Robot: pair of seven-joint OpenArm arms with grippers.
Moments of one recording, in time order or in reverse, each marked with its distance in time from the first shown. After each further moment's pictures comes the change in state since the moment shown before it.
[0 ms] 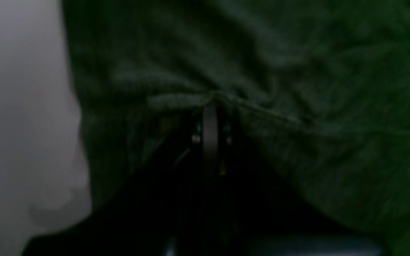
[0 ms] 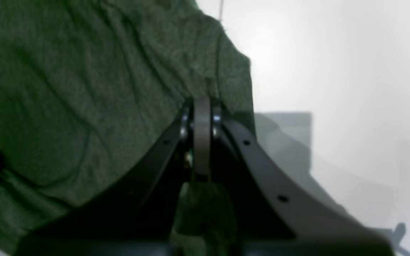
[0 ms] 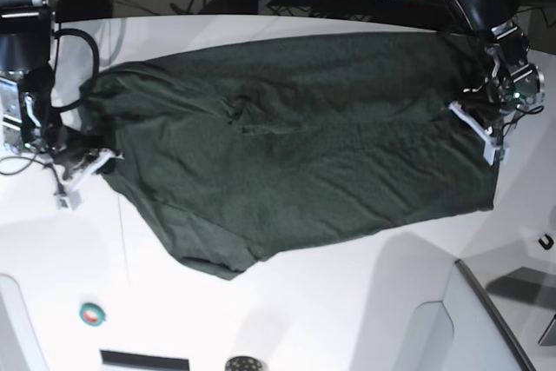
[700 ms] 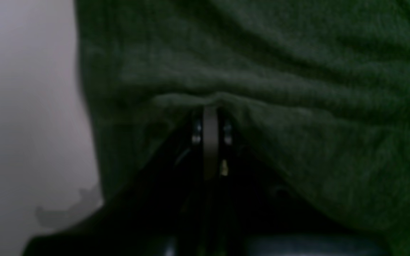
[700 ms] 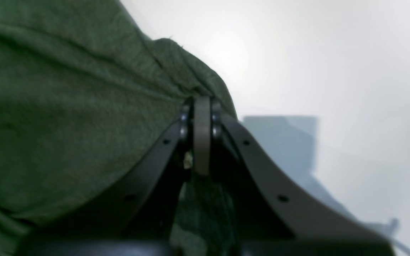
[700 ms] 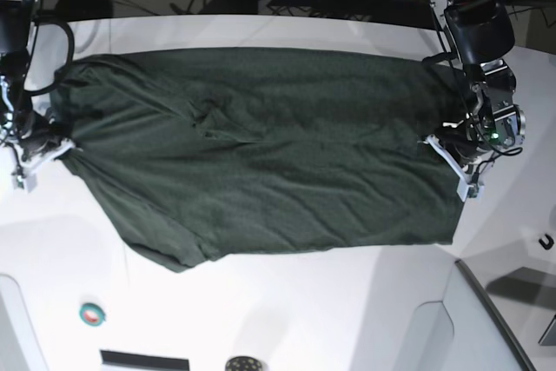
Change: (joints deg) left arm -6.9 -0.1 10.2 -3.8 -0.5 5.4 0.9; right arm -5.3 2.6 7.3 4.3 -2.0 -5.1 -0.4
